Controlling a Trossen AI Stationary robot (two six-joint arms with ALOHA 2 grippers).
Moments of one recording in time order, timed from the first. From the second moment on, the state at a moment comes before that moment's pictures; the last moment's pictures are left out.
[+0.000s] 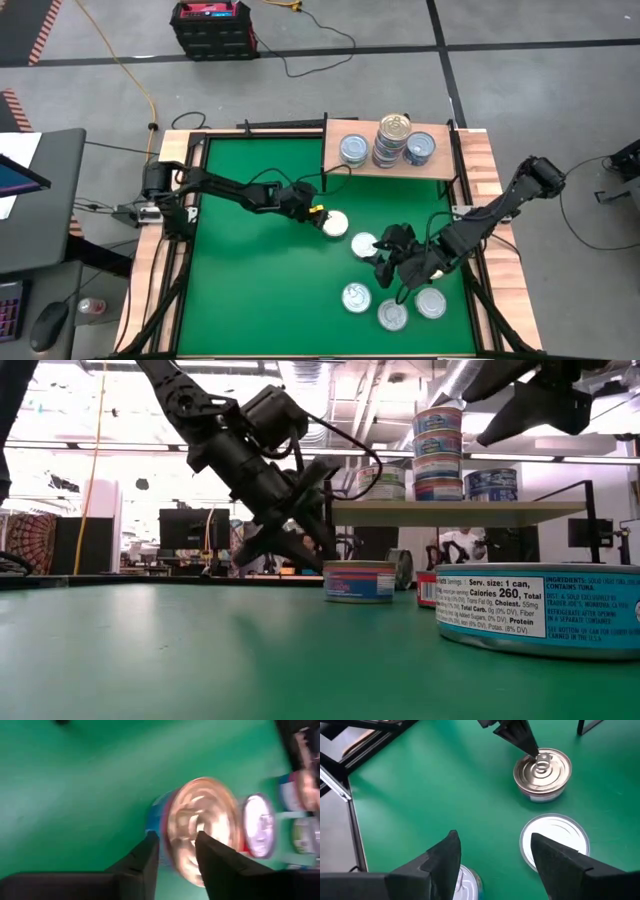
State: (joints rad) left arm 0.12 1.78 0.96 0.13 0.02 -0.93; right arm 0.60 1.34 0.97 -0.52 0.63 1.11
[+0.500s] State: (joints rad) left arm 0.12 1.78 0.96 0.05 0.10 -0.83; right arm 0.52 1.34 0.97 -0.49 0.57 1.05
